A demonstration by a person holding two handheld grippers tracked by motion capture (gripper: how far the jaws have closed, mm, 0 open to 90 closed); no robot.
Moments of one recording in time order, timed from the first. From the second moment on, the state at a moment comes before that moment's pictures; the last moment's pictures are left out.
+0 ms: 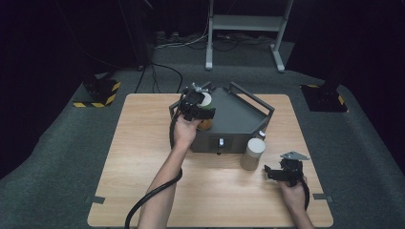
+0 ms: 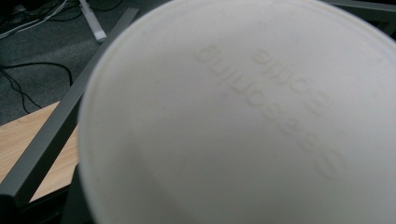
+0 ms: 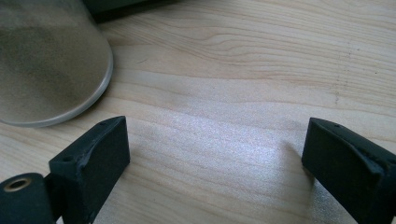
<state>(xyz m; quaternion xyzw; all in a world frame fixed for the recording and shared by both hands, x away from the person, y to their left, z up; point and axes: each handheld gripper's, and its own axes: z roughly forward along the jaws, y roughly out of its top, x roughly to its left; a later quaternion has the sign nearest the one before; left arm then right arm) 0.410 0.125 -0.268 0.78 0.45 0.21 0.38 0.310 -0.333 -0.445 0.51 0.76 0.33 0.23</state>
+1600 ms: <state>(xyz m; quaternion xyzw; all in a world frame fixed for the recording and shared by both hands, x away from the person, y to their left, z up) 0.398 0.135 -0.278 0.76 0.45 0.22 0.41 0.310 -0.333 -0.445 0.51 0.76 0.33 0.23</state>
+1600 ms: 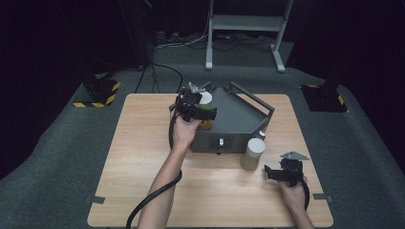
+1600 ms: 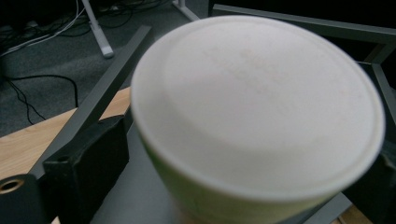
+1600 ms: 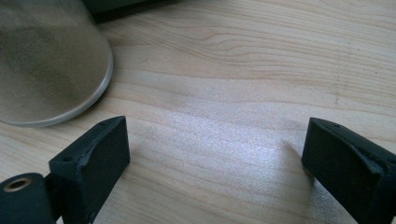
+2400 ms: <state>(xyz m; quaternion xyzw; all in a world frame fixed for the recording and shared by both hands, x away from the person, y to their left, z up) 0.361 0.161 -0.295 0.76 0.45 0.22 0.41 0.310 -0.333 -0.445 0.51 0.76 0.33 0.23</state>
